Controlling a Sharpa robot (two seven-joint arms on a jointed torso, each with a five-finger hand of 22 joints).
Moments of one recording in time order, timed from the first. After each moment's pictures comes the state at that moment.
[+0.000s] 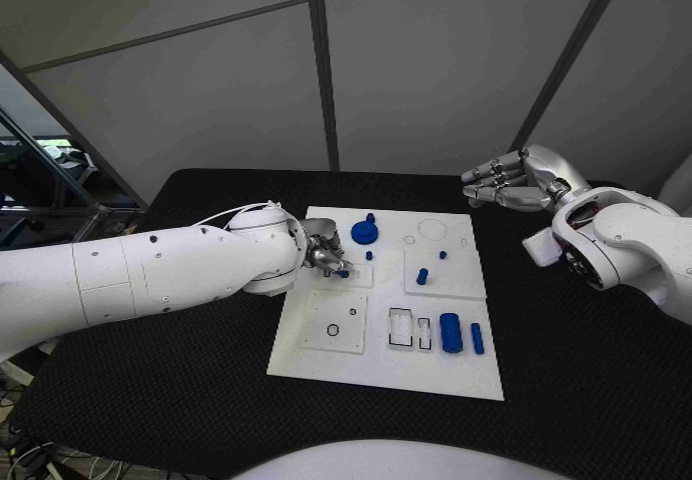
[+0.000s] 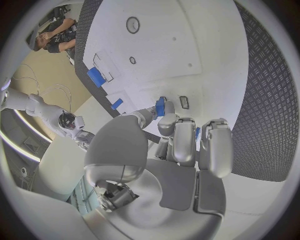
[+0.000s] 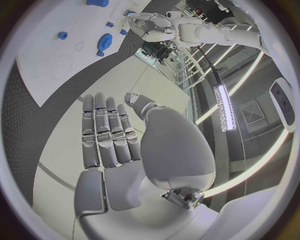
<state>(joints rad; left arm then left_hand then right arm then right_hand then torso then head) 1.25 -0.74 -0.13 1.51 -1.17 -0.07 -0.52 1.15 -0.07 0.56 0.15 0.12 0.91 0.05 0.55 0.83 1.29 -0.02 1.14 1.07 1.47 -0.08 1.28 1.31 0.06 1.47 0.03 1.44 1.31 1.25 -0.87 0.01 1.47 -0.74 -0.38 0.12 1.35 -0.12 0.39 0.01 0.33 1.01 0.20 0.07 0.07 1.22 0.13 0.07 0.06 1.23 0.09 0.07 0.21 0.18 0.89 0.18 0.47 0.40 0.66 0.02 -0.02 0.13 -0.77</state>
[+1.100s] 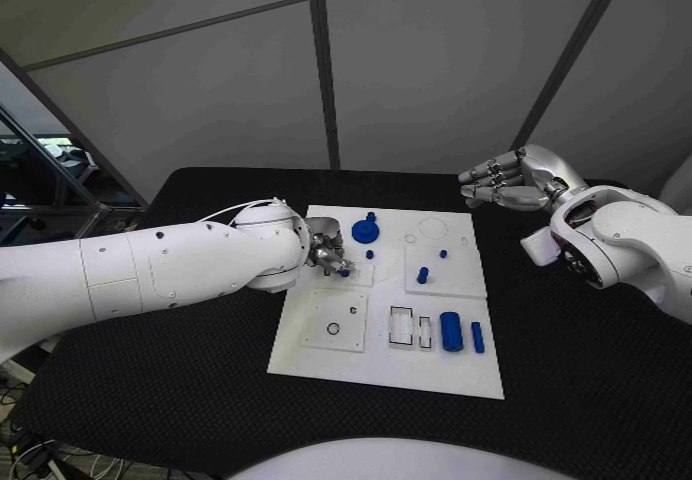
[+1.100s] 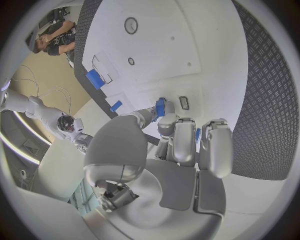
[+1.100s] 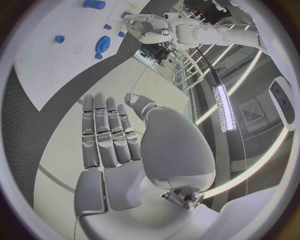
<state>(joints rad) 1.26 -0.72 -0.13 1.49 -1.18 -0.03 -0.52 1.14 -0.08 0.58 0.15 0.12 0.91 0.05 0.56 0.84 1.29 -0.02 1.14 1.06 1.47 -0.08 1.28 1.31 0.06 1.47 0.03 1.44 1.31 1.25 -0.86 0.01 1.47 -0.73 -0.37 0.12 1.34 -0.12 0.40 0.02 0.33 1.01 0.20 0.07 0.07 1.22 0.13 0.07 0.06 1.22 0.09 0.07 0.20 0.18 0.89 0.18 0.47 0.40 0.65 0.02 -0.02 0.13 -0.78</state>
